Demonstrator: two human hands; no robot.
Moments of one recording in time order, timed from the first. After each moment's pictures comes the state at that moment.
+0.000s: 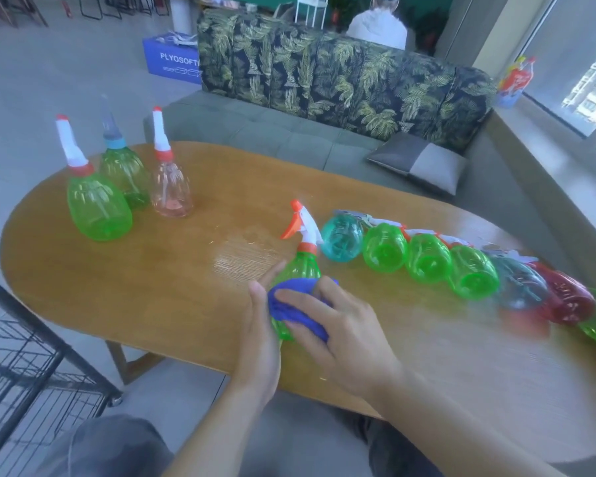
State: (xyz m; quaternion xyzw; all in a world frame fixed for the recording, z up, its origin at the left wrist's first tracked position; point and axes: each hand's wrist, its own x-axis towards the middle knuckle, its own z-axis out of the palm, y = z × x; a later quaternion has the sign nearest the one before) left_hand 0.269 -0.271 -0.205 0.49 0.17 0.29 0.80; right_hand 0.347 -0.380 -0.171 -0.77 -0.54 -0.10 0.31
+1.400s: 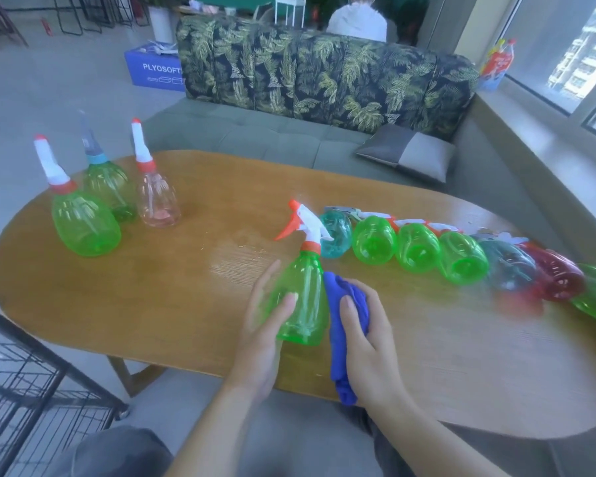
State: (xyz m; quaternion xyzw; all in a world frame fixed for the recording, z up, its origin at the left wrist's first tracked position) left_hand 0.272 -0.269 -0.214 0.50 0.14 0.24 0.82; right_hand 0.325 -0.404 -0.186 -0.74 -0.19 0.05 0.65
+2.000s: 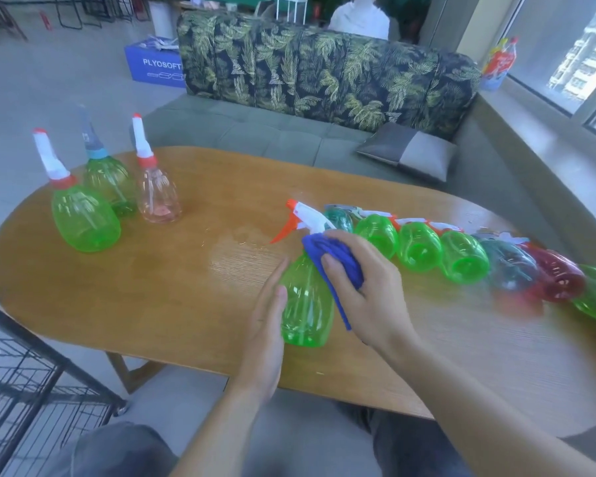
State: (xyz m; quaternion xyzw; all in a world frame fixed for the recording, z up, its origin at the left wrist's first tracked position) left_hand 0.274 -0.270 -0.221 0.58 0.13 0.26 0.76; right_hand 0.376 -0.388 -0.150 -0.80 -0.36 -0.08 0.47
